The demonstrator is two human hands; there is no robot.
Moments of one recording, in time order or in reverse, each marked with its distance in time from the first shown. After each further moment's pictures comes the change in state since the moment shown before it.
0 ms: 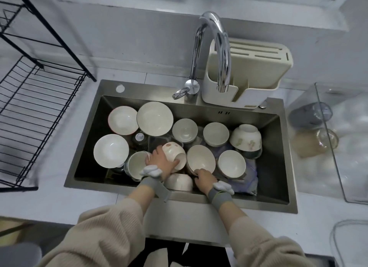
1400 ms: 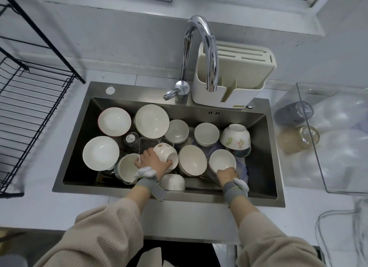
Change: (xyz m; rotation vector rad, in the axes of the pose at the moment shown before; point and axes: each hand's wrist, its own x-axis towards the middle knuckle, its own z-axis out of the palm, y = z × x) left_hand 0.003 -0.001 0.019 0.079 0.158 -0.050; right_hand -0.020 0.058 -0.034 0.680 0.318 0.768
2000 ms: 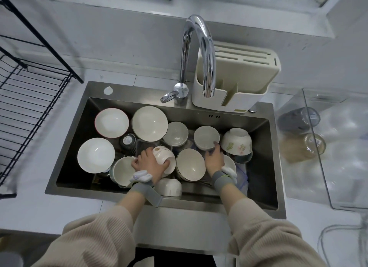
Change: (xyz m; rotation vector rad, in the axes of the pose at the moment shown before) left_hand 0.011 0.005 0.007 -0.091 0.045 0.000; right_hand 0.019 -0.057 0.017 0.116 -0.011 -0.439
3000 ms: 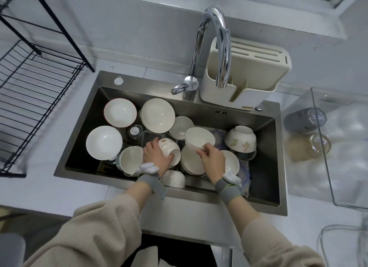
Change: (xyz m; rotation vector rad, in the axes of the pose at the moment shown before) left_hand -0.019 0.003 -0.017 -0.168 -0.031 0.031; right_hand -0.047 -0.001 -0.004 -0.112 0.018 -0.423
